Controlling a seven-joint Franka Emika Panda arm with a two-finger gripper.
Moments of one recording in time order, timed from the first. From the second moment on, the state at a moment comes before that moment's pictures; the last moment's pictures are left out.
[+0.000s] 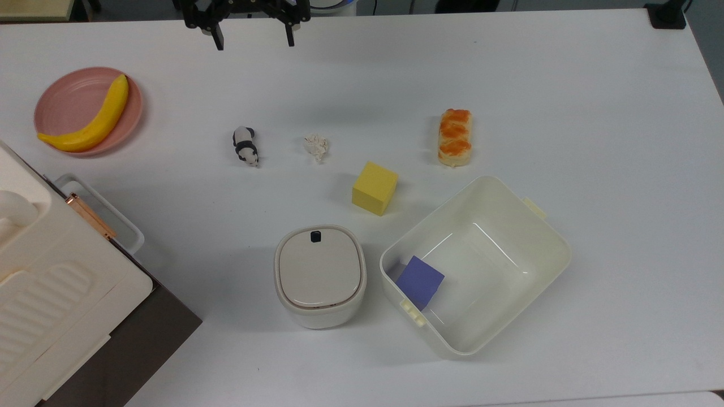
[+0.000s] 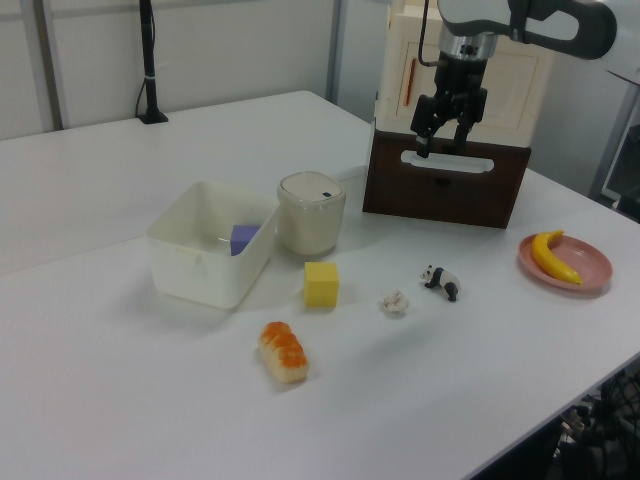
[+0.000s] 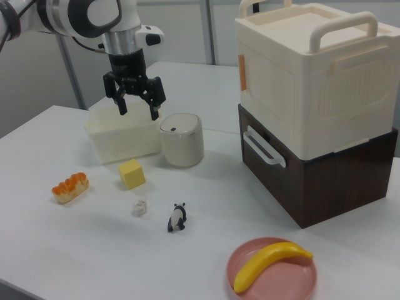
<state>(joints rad) 0.11 0.09 -0.20 -1.51 0.03 1.61 -0.17</state>
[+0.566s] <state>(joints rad) 0.11 0.09 -0.20 -1.52 0.03 1.61 -0.17</state>
